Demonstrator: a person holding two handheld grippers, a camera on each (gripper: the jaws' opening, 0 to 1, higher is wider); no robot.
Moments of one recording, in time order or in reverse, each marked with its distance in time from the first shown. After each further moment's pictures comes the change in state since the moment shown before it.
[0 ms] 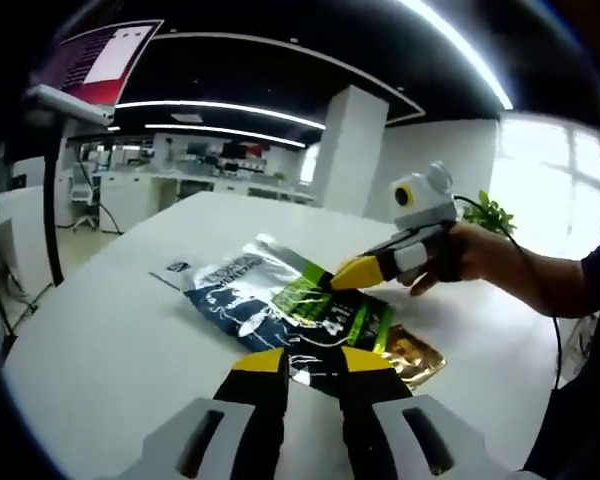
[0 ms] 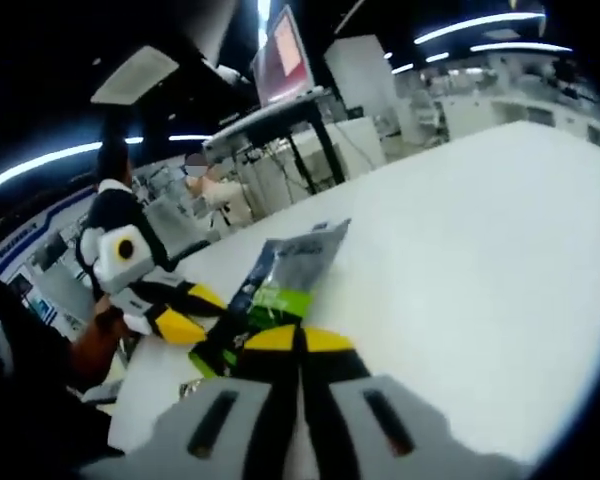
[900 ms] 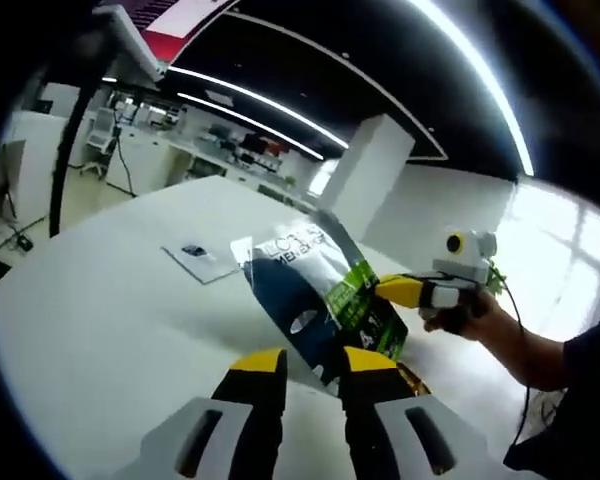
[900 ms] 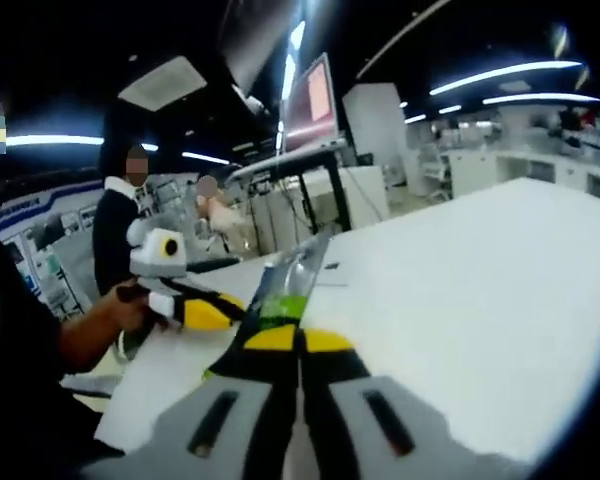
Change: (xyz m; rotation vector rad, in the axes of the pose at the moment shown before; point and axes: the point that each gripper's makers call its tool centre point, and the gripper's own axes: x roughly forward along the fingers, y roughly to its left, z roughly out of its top) left arm 0.004 0.011 0.011 -0.233 -0.029 -0.071; right arm -0.027 0.018 0.016 -0.137 -0.175 -0.013
